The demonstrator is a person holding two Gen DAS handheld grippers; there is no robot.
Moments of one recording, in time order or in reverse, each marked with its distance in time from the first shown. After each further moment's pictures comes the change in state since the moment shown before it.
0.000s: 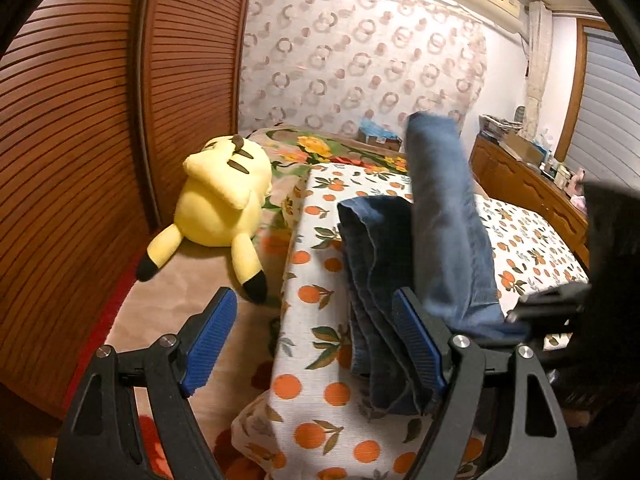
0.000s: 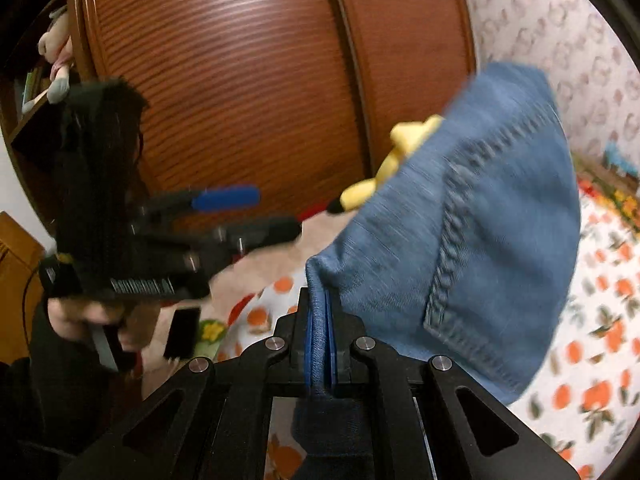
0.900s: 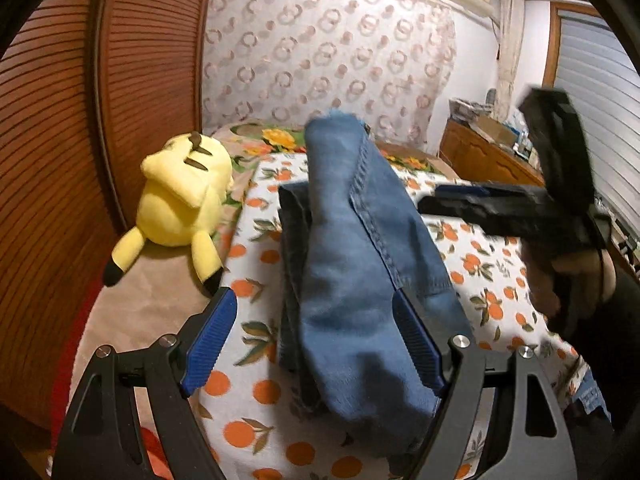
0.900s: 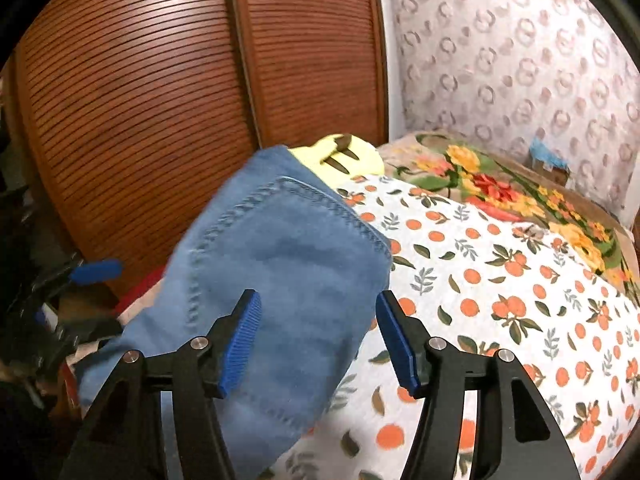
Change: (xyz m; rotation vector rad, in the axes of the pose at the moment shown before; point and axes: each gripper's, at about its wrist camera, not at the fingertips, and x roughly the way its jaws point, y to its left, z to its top) left arm 0.009 -0.045 -0.005 0.071 0.049 -0.095; right arm -0.043 -0.098 0.018 0.085 -0.070 -0.285
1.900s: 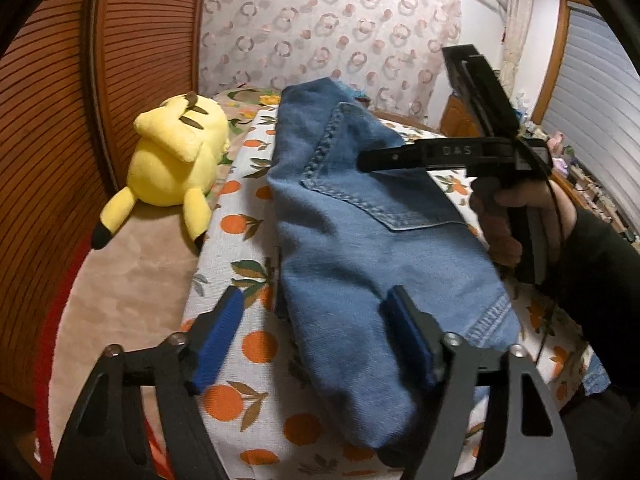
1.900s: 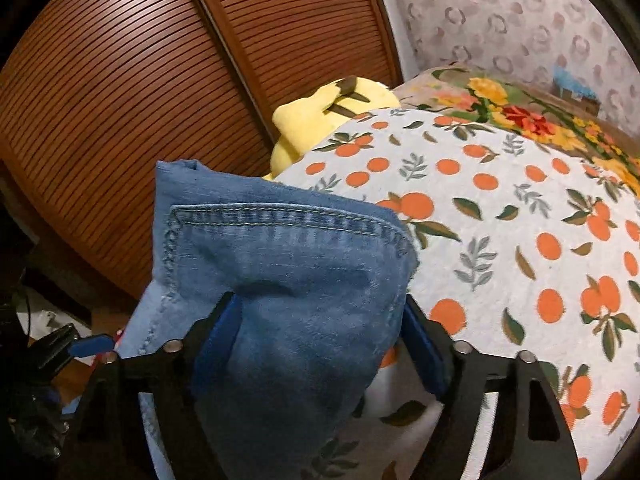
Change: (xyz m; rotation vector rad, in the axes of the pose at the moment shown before) left arm 0.022 0.008 -0.028 -0.024 0.089 -0.032; right arm 0.132 -0.035 0.040 0.151 0.151 0.160
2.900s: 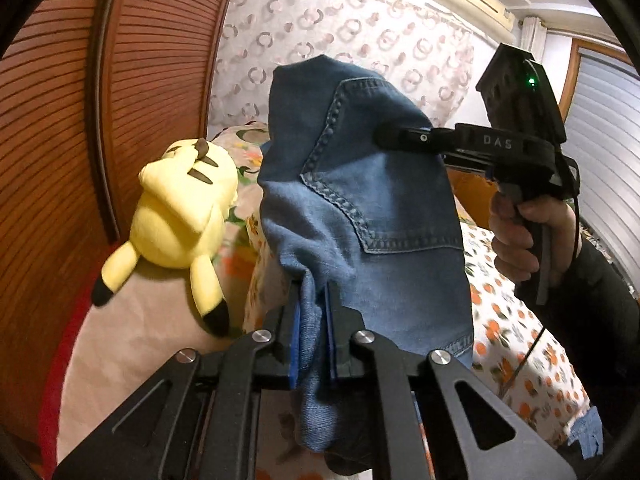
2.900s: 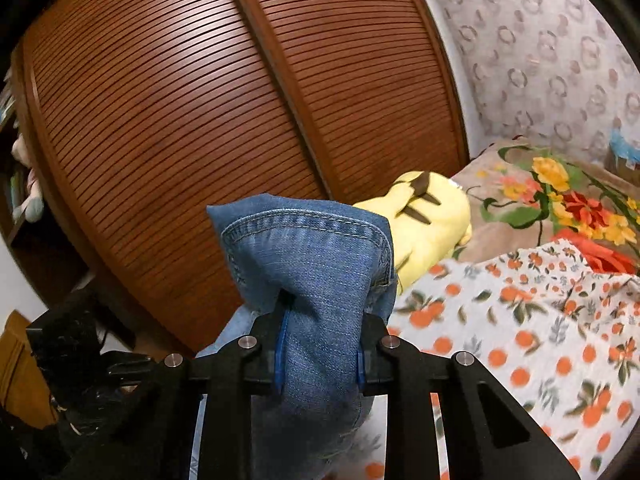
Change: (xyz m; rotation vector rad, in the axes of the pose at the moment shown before) left arm 0.011 0.060 0.113 -0.076 -0.125 -0.014; right arm -0.021 -0.005 0.109 -0.112 -0.198 0.198
